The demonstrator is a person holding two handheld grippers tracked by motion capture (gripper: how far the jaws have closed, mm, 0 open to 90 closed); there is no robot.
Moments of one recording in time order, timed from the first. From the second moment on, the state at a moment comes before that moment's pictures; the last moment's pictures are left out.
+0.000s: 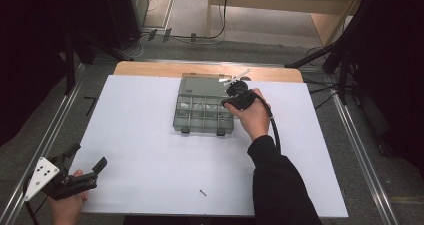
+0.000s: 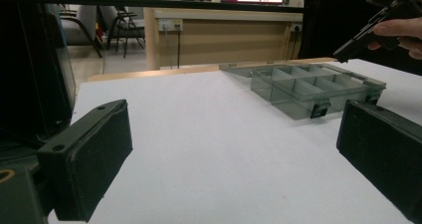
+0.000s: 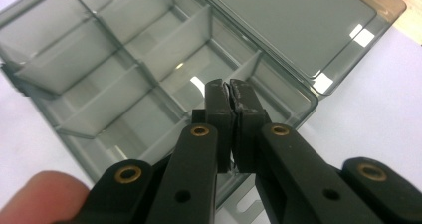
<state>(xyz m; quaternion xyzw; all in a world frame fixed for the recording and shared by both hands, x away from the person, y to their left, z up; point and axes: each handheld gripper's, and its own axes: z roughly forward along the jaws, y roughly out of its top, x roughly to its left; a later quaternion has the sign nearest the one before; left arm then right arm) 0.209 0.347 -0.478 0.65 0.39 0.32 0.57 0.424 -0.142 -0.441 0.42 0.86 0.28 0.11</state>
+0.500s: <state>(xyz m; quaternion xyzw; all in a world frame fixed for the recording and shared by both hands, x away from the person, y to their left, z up) 0.210 0.347 -0.478 0.65 0.39 0.32 0.57 0.438 -0.144 -0.464 0.44 0.85 0.26 0.10</state>
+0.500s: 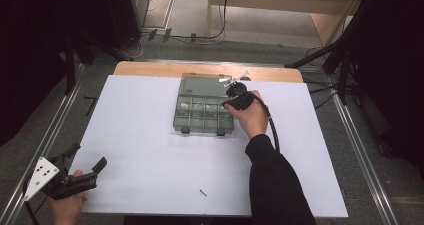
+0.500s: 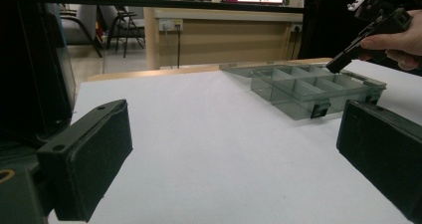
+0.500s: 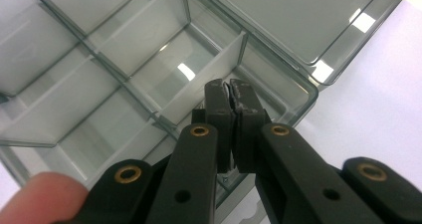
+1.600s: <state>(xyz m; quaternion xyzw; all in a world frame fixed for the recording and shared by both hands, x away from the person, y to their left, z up) 0.210 0.347 -0.478 0.65 0.39 0.32 0.57 0.417 -0.145 -0.441 0.42 0.86 0.29 0.09</state>
